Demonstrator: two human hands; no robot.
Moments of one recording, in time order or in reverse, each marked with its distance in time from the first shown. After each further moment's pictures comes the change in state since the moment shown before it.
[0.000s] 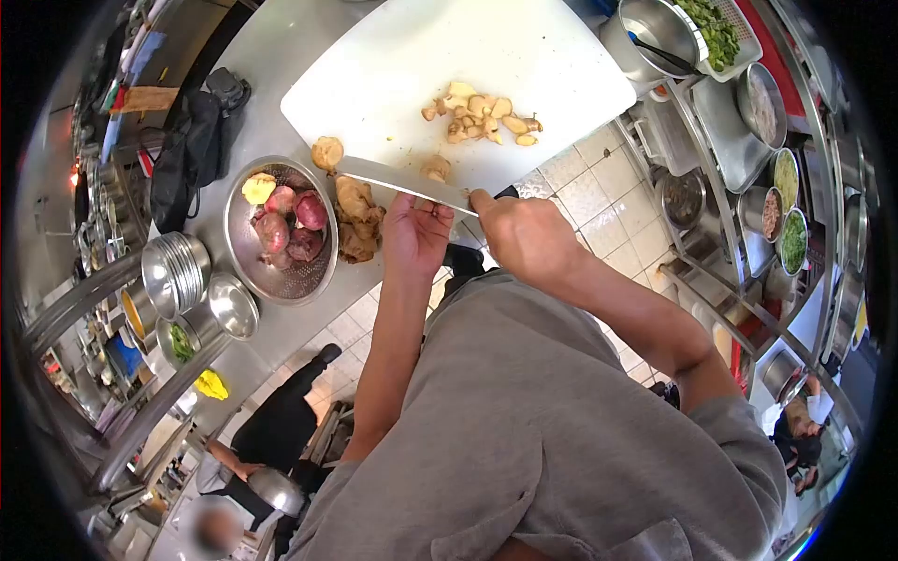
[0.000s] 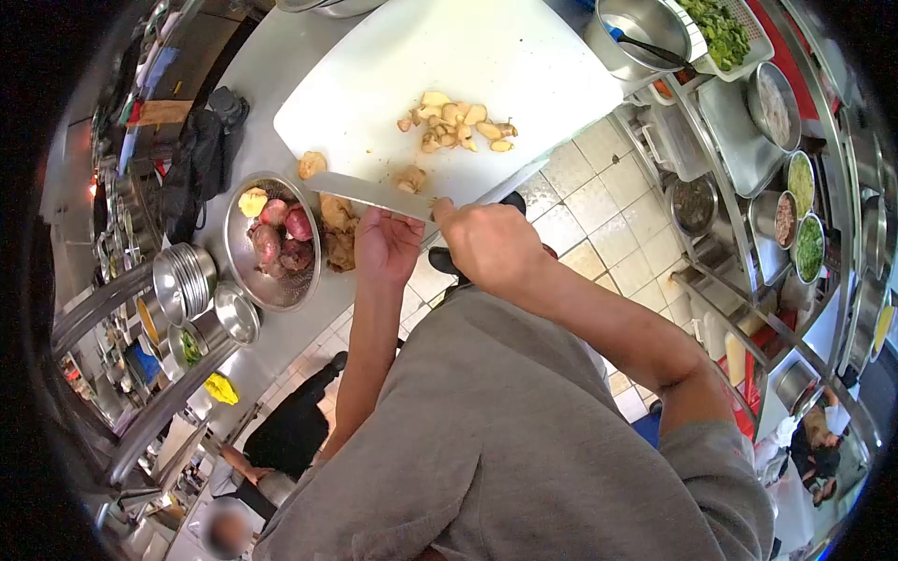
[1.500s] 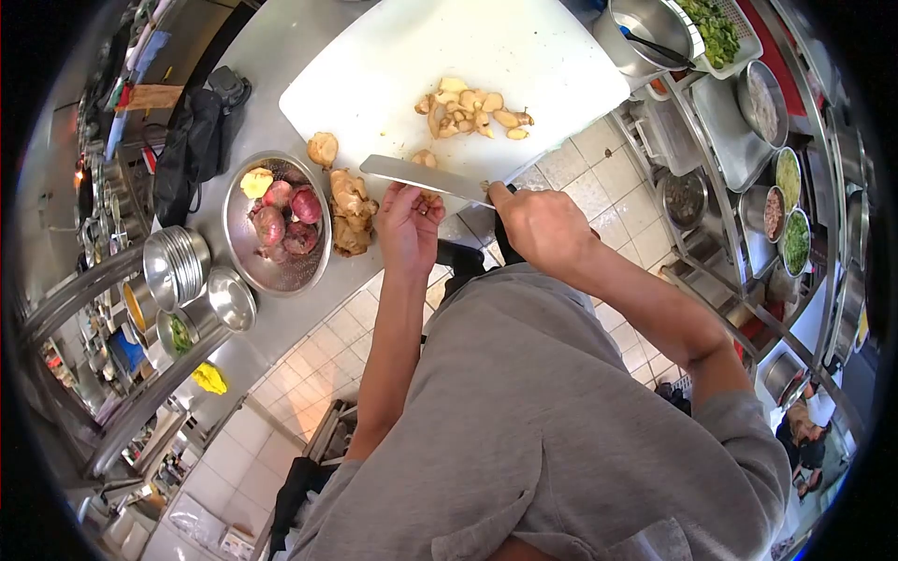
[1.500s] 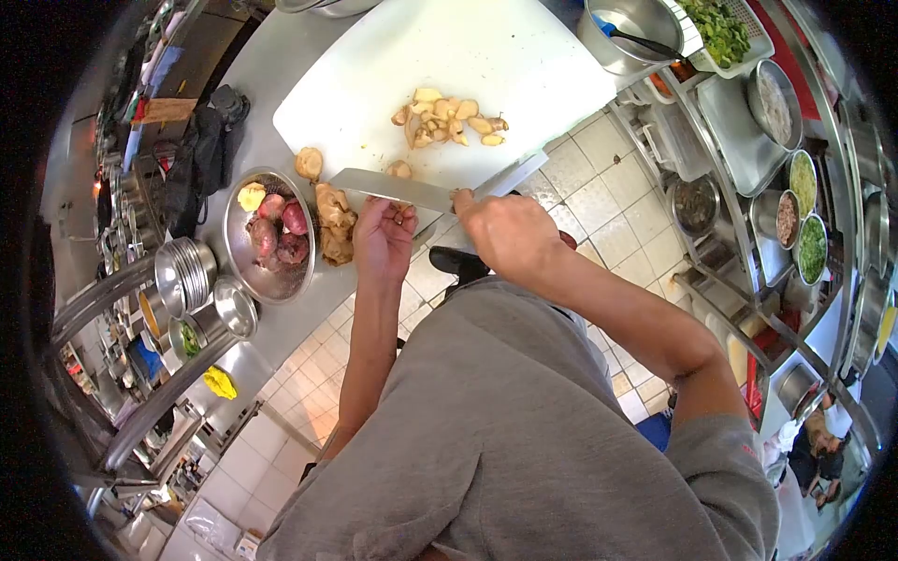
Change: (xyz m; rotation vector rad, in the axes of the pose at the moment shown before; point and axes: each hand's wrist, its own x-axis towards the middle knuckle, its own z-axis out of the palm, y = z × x) left_hand -0.002 -0.014 -0.008 0.286 0.007 0.232; right_hand -0.019 0.026 -0.001 -0.119 -0.089 0.035
